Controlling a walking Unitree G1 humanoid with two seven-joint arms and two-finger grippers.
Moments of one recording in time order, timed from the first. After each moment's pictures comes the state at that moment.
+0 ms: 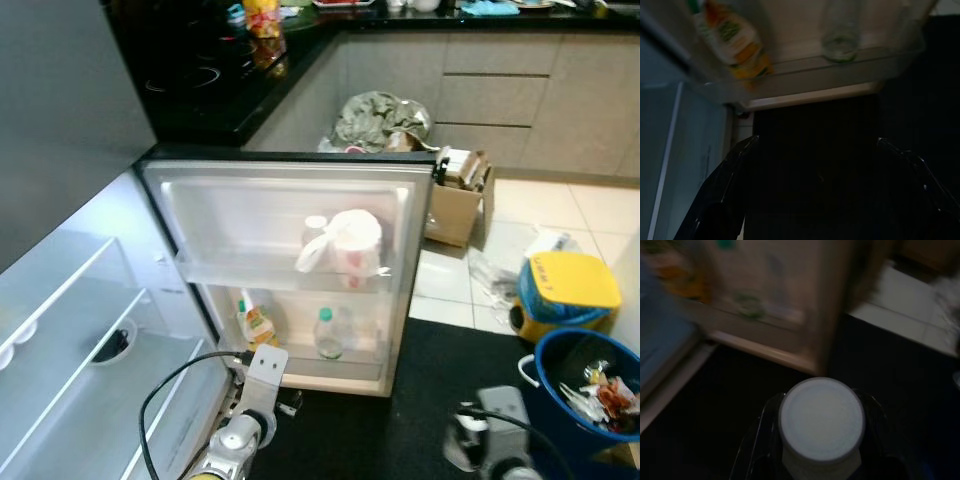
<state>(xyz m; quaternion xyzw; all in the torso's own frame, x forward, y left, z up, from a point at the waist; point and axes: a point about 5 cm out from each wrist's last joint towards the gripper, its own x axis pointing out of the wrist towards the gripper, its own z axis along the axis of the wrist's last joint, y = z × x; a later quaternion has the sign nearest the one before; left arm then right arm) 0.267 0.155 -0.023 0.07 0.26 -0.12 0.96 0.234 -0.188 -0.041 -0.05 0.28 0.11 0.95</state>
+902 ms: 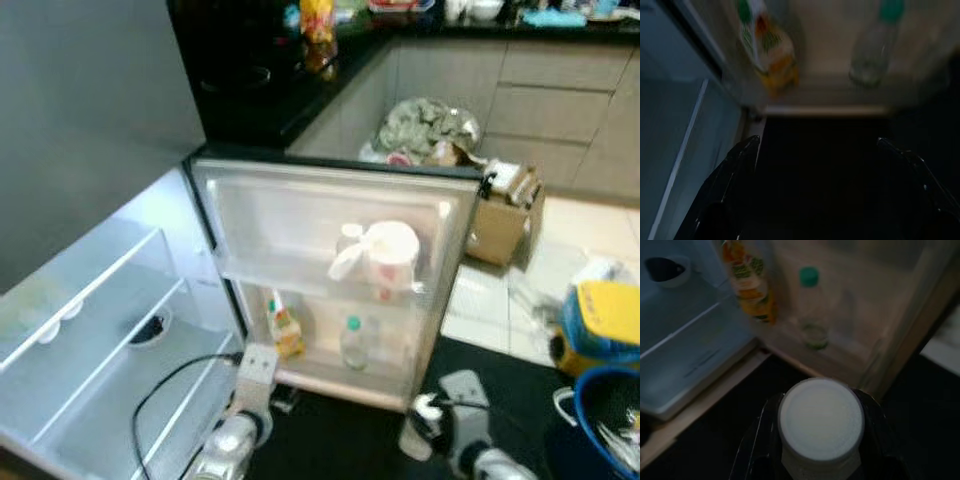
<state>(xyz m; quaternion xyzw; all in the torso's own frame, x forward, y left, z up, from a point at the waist) 0.273 0.152 -0.016 0.05 0.24 -0.12 0.96 0.238 -0.175 -0.036 -0.01 0.28 0.18 0.94</state>
